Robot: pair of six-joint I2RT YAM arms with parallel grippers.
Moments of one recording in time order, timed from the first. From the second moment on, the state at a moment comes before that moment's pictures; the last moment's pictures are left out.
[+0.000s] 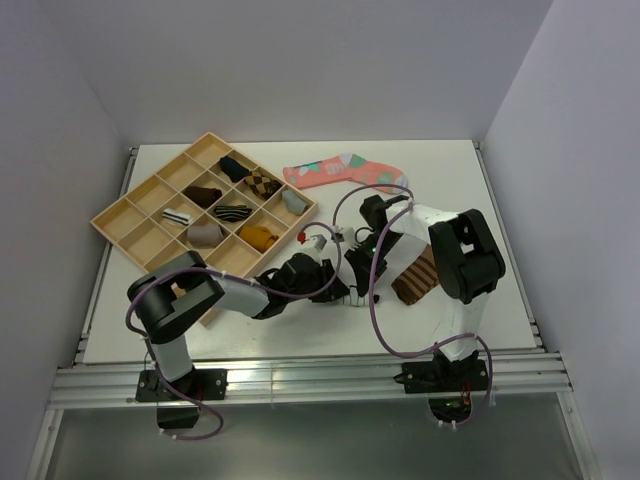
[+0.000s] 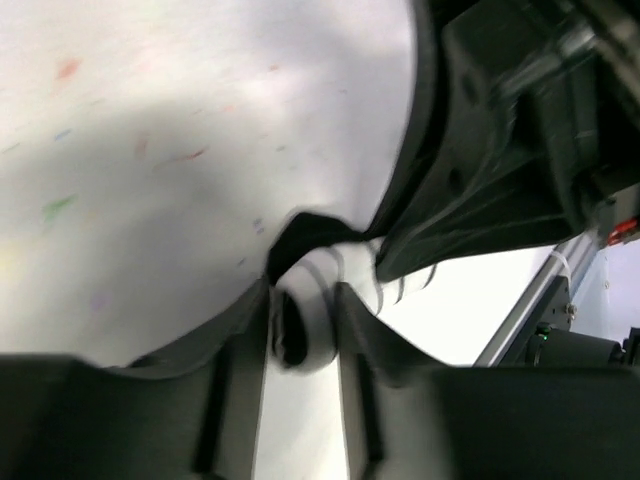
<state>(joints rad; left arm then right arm) -0.96 1.80 0.69 0.59 0.05 -0.90 0.39 1.89 1.18 -0.97 -0.60 -0.52</state>
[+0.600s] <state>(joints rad) -1.07 1.58 0.44 0.60 -0.18 -1.30 0.38 1.89 1.16 -0.93 -0.60 -0.37</state>
